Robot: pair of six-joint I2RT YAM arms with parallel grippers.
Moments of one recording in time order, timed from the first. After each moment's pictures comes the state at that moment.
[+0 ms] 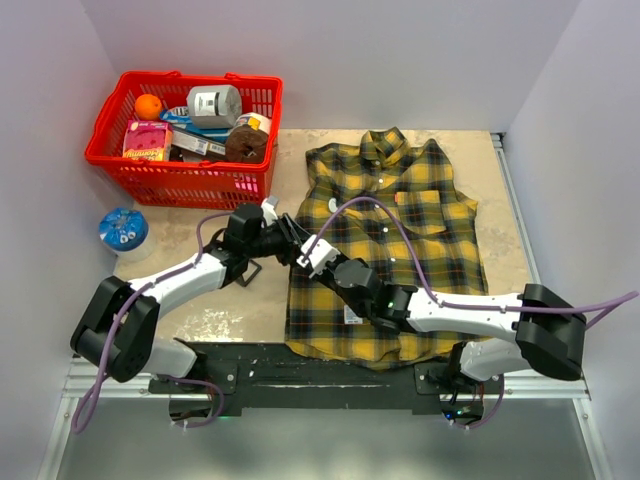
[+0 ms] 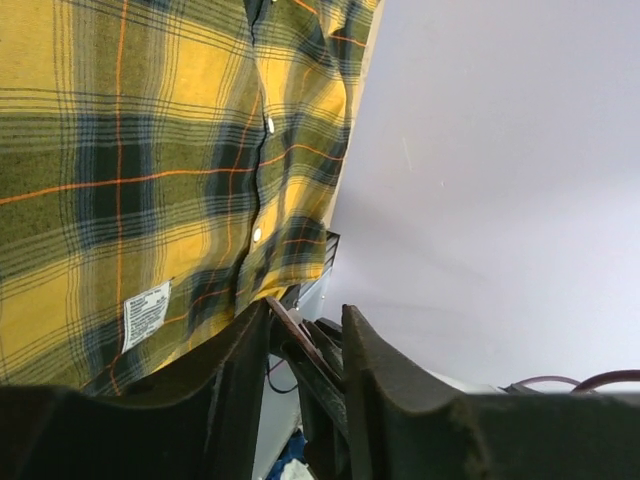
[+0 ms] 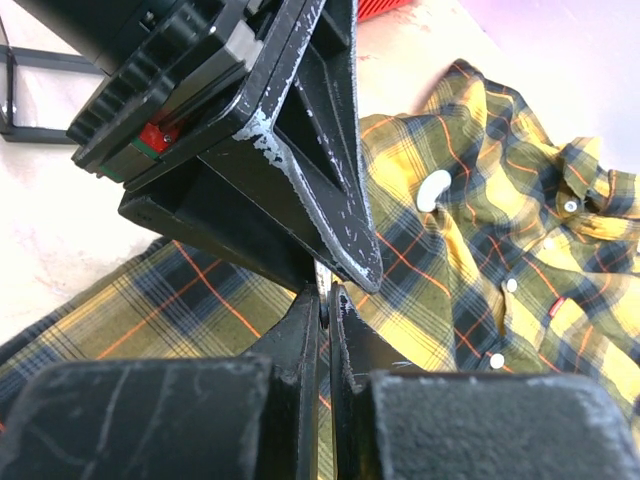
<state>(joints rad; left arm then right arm) -0.51 1.38 0.69 0.22 0.53 -1.34 1.16 1.33 0.71 0.31 0.56 -0.26</state>
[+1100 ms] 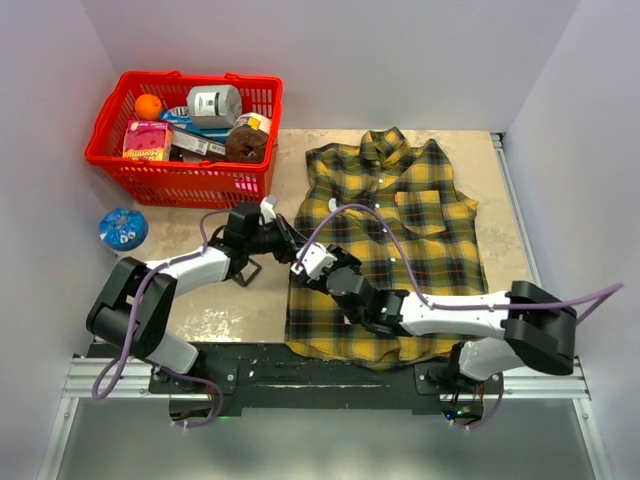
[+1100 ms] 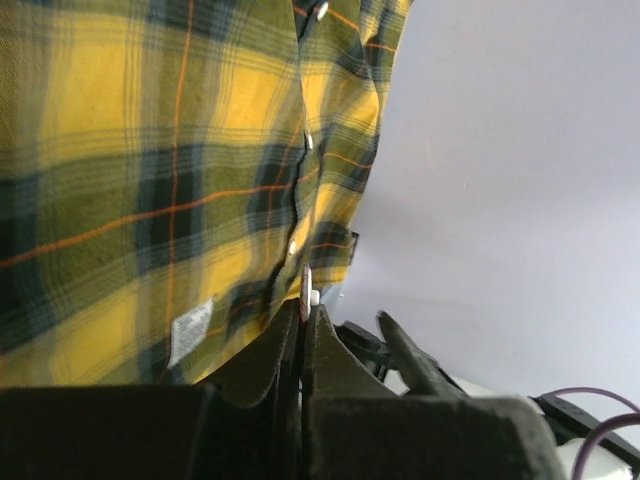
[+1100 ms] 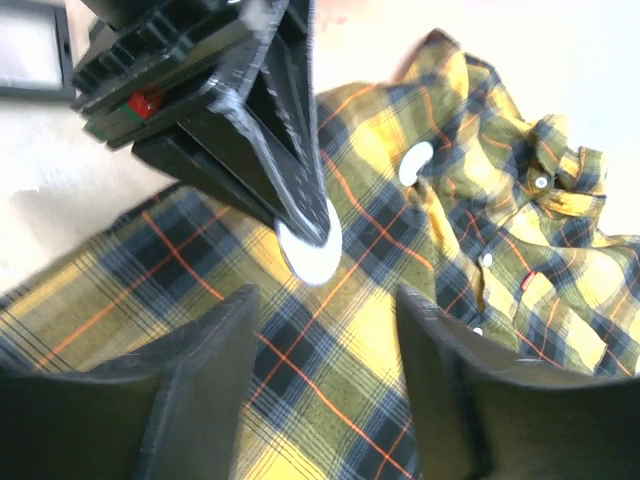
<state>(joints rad) -0.45 1.51 0.67 0.31 0.61 -1.29 1.20 1.41 0.71 0.32 0.69 -0.30</state>
